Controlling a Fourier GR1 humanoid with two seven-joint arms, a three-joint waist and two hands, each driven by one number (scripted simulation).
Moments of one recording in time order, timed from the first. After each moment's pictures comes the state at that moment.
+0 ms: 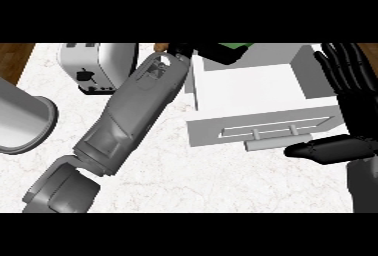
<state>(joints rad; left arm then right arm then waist) -1.35 0.00 -0.18 -0.35 0.25 0.32 -0.24 -0.32 -0.21 -0.14 -1.80 -0.12 0.21 0.07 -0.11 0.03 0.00</state>
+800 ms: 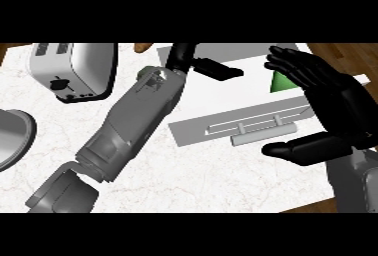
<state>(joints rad) -1.27 0.00 -0.30 -0.34 0.41 0.26 -0.30 -0.41 -0.18 -0.04 -1.78 -0.22 0.33 0.09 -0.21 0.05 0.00</state>
